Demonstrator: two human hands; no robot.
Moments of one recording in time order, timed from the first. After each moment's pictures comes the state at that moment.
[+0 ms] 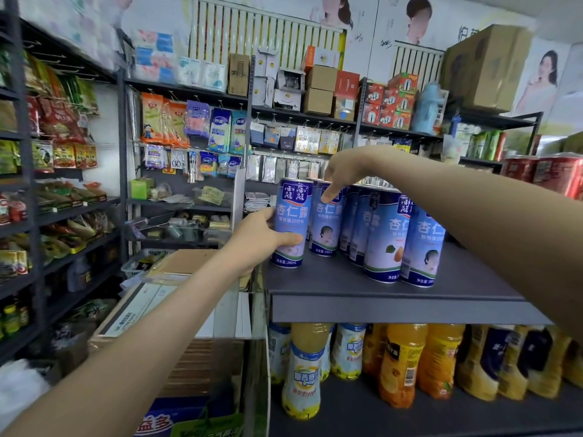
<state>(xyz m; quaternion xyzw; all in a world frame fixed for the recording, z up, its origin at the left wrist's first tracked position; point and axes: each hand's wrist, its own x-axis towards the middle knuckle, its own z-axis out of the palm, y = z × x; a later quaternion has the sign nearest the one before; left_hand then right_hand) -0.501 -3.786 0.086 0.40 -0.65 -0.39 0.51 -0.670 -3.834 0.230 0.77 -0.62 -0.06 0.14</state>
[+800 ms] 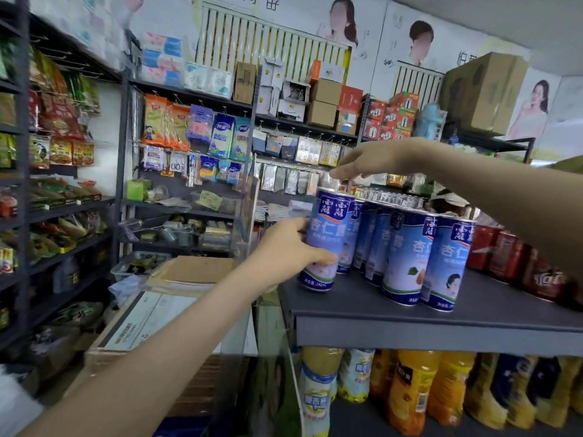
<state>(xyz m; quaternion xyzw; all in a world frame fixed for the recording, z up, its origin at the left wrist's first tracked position) -0.501 -3.783 0.092 0.34 -0.69 -0.39 0.51 -0.656 -3.798 0.258 0.80 -0.59 0.06 0.00</state>
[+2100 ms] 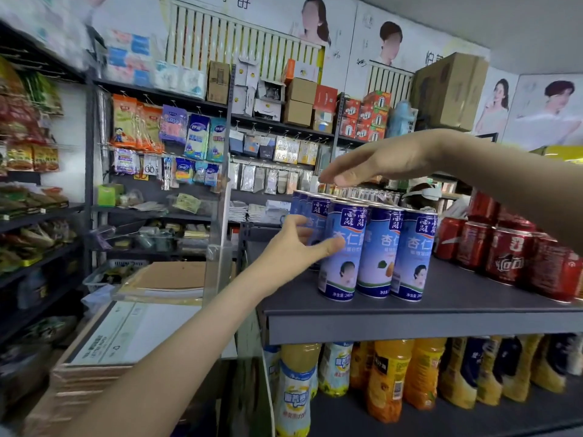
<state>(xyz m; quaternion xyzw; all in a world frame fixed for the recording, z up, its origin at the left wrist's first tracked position) -0.543 -3.778 0.093 0.34 -0.71 -0.37 0.49 -0.695 -3.743 0.261 0.82 -0.56 0.04 -0.11</state>
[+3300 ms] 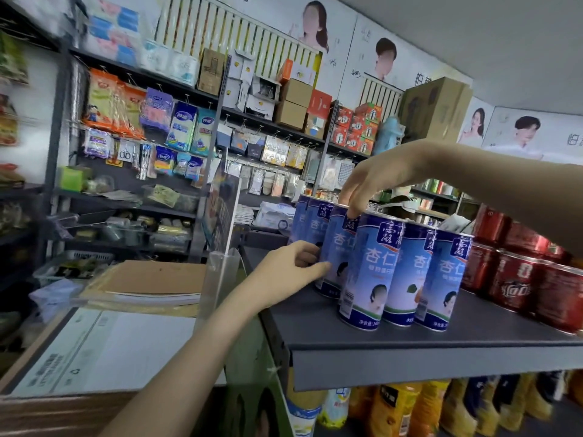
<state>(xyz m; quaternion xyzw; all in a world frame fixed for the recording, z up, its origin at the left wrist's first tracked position) -0.527 -3.851 0.059 0.32 -0.78 -0.32 0.43 -0.662 -3.801 0.260 0.75 -0.66 -0.10 -0.02</state>
